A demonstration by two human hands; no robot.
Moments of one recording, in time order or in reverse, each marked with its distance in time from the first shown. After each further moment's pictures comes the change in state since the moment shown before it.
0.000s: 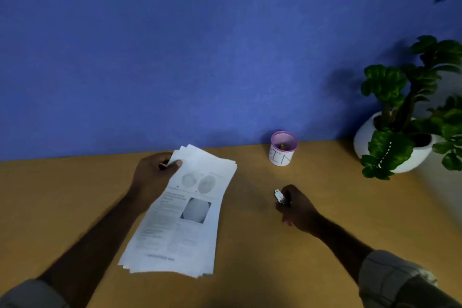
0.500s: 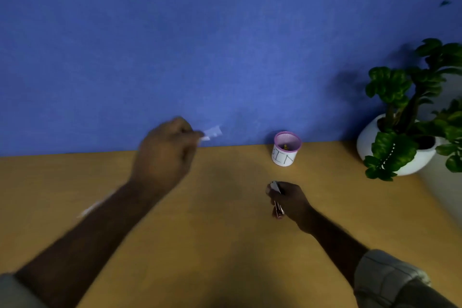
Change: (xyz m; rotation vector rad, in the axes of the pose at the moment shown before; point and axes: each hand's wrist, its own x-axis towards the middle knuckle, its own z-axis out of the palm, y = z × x) left_hand -0.007 0.068 -0.025 0.486 0.171 0.775; right_hand 0.000 -0.042 0.009 0.372 -0.010 0.129
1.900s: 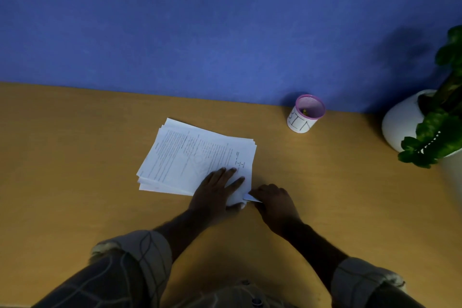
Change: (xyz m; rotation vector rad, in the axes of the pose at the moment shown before) left_hand -0.203 0.030 0.203 -0.064 -0.680 -0.120; right_hand -0.019 0.084 0.063 -0.966 -0.148 -0.498
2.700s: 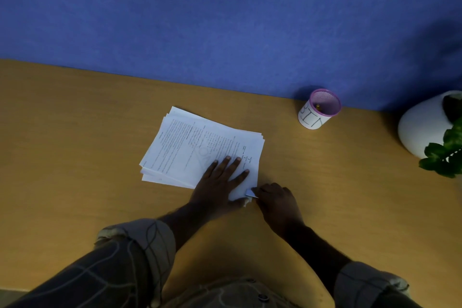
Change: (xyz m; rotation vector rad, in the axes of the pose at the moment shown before) left_hand 0.002 -0.013 0.015 0.043 0.040 0.022; right_hand 0.001 -0.006 0.010 -0.086 0.035 -0.069
